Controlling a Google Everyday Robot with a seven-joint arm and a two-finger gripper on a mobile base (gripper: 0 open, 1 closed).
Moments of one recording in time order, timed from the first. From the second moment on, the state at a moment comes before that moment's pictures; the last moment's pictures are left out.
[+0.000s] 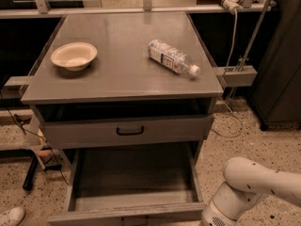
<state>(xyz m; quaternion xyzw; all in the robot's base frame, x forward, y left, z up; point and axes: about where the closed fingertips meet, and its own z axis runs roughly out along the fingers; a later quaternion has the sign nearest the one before) 0.264 -0.138 0.518 0.44 -0.83 -0.33 0.08</state>
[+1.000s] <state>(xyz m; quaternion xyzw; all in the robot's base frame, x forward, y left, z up) 0.273 -0.110 0.451 0.36 -0.84 -0.39 0.02</state>
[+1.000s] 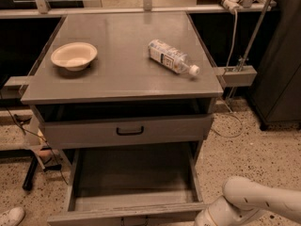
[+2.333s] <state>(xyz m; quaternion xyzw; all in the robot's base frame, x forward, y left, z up) 0.333 -0.117 0.431 0.34 -0.86 -0.38 -0.03</state>
